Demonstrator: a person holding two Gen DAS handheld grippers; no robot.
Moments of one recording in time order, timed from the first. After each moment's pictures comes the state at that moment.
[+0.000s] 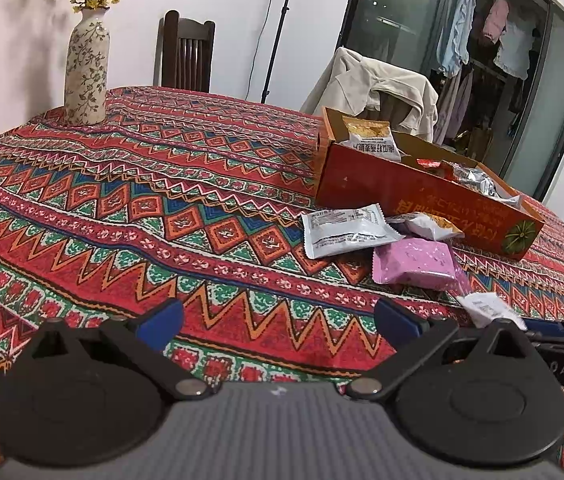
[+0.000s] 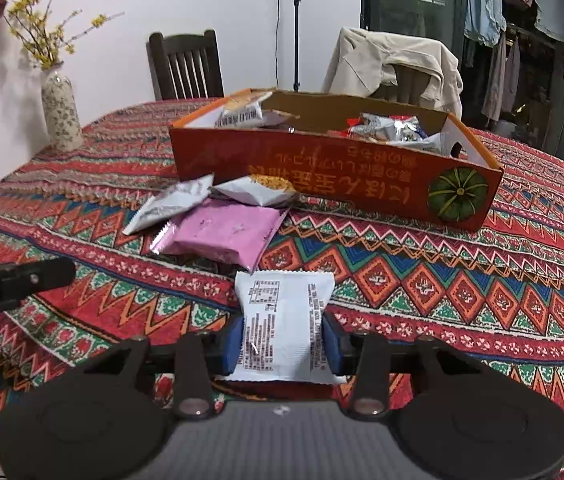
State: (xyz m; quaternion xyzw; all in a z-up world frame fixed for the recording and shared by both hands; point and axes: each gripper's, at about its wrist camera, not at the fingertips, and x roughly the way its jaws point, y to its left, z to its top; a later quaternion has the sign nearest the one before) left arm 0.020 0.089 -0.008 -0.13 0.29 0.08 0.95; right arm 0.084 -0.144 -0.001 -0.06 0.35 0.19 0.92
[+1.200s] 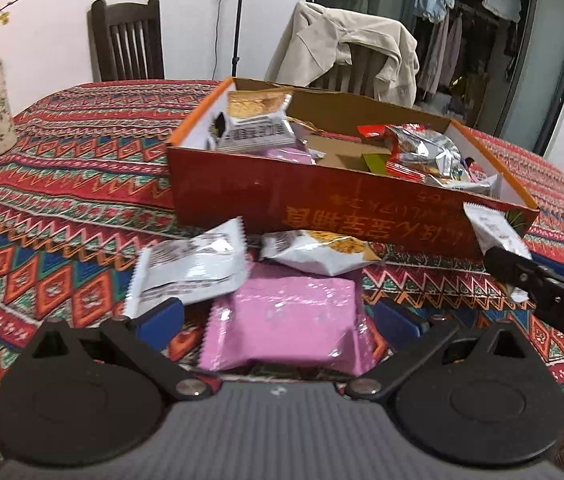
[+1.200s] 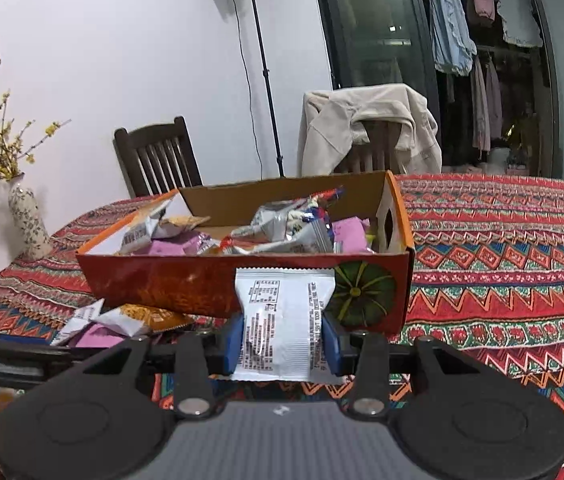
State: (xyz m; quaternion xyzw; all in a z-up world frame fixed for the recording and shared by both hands) left arm 0.143 -0.018 0.003 -0.08 0.36 0.07 0.93; right arm 0.178 -0.239 0.004 0.03 0.25 0.21 0.95
